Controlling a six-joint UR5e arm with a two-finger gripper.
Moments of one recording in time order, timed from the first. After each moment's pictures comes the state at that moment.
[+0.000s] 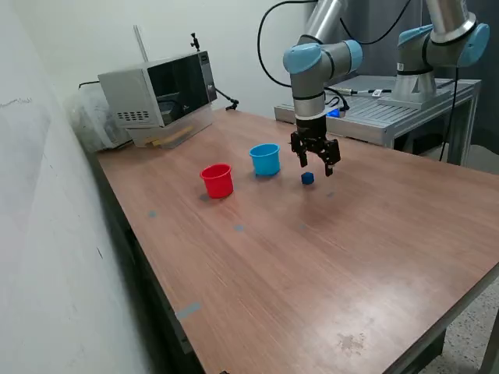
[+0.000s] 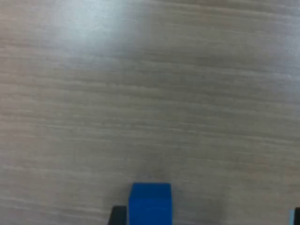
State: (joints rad) arm -0.03 -0.99 1.79 -2.34 -1.60 3.03
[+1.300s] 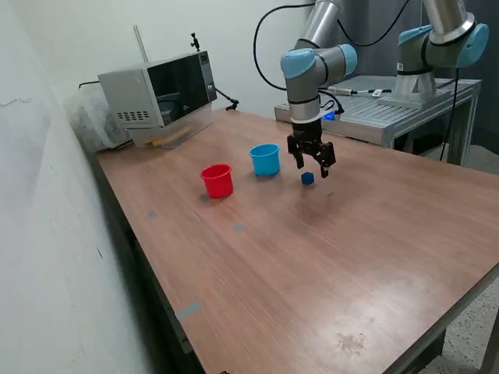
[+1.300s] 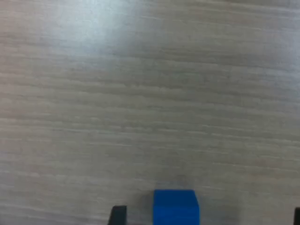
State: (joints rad) arm -0.06 -0.97 1.79 -2.34 -1.60 3.01
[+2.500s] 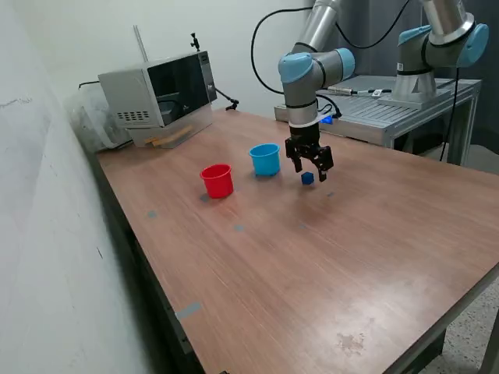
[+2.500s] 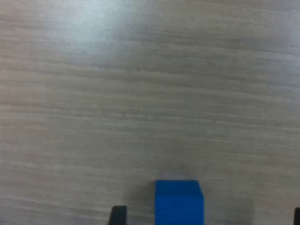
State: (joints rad) arm -0.06 -0.94 1.76 -2.34 -1.60 3.01
